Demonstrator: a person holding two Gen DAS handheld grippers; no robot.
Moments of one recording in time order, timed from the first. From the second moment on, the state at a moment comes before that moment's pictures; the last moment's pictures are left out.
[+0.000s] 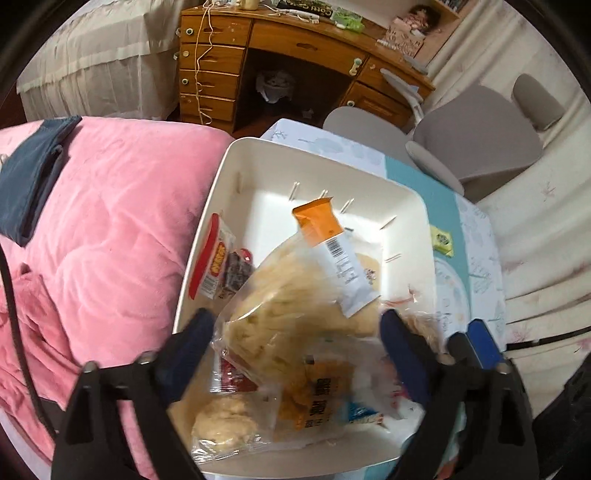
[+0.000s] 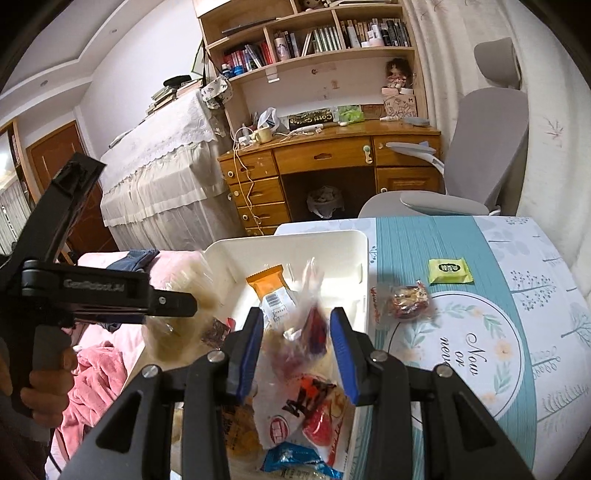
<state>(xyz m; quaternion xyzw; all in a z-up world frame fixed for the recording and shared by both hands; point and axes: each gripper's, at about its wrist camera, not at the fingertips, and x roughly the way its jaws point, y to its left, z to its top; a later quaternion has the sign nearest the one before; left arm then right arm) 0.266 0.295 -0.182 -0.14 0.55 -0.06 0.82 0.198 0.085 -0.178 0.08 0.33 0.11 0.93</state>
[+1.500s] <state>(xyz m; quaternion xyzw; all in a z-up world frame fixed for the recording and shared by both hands) 0.254 0.010 -0.192 -0.11 0.43 0.00 0.90 0.313 -0.183 -0.181 0.22 0.53 0.08 0.82</state>
